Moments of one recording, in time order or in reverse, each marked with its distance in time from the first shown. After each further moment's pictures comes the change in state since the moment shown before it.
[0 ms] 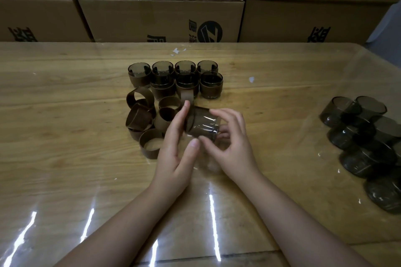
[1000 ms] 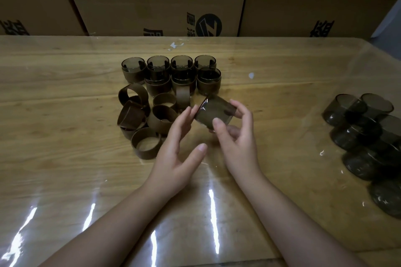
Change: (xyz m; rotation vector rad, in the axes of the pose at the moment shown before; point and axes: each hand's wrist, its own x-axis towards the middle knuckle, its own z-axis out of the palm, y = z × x) left_hand 0.003 -0.004 0.002 0.031 -0.144 -0.120; right_hand 0.003 0.000 0.000 0.310 0.147 0.271
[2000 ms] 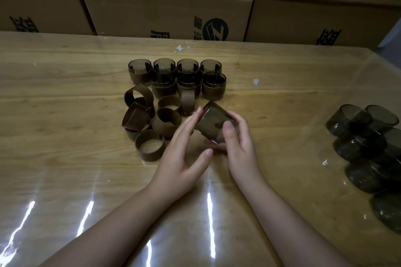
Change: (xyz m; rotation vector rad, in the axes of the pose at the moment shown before) left_hand 0.003 0.005 0.001 0.184 0.012 0.025; right_hand 0.004 0.002 -0.002 0.127 -0.105 0.166
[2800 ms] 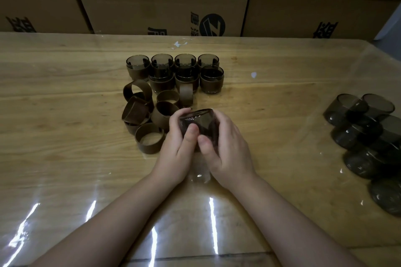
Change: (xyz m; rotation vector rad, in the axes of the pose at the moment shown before) left_hand 0.003 -0.002 0.002 -0.126 0.086 -0.217; right_hand -0.022 -0.006 0.008 -0.789 -0.070 -0.403
